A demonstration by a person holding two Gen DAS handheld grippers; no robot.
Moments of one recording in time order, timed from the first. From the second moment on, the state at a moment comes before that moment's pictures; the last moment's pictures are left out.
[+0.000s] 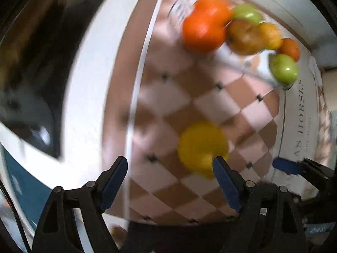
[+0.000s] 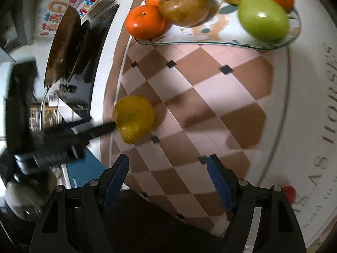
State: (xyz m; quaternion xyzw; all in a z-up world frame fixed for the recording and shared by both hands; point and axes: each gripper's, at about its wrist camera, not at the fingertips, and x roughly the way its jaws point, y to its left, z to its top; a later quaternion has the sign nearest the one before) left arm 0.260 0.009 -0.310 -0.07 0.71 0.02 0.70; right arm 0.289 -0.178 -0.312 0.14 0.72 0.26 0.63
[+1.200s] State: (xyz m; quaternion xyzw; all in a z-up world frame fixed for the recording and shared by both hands) left arm 0.260 0.134 -0.306 -0.16 0.62 0.11 0.76; right arm 0.338 -0.067 -0.310 0.09 0.66 0.24 0.71
